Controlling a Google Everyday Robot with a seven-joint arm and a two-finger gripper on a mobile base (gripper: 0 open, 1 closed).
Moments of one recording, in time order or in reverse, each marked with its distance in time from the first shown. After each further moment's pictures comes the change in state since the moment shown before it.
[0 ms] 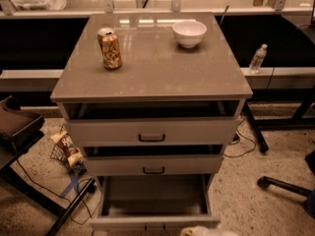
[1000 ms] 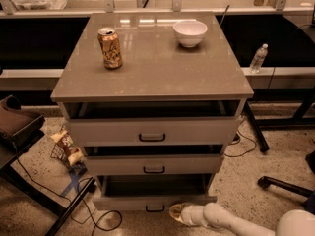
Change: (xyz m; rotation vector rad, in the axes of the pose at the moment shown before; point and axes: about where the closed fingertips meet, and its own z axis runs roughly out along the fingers) arm -0.026 -0.092 0.065 -0.004 -0.049 -0.060
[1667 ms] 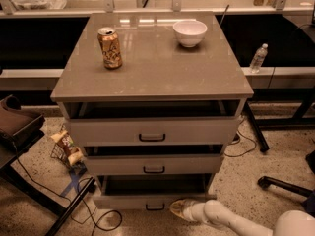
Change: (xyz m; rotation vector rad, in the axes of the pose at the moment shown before) arm 0.010 -0.023 0.005 0.049 0.009 0.031
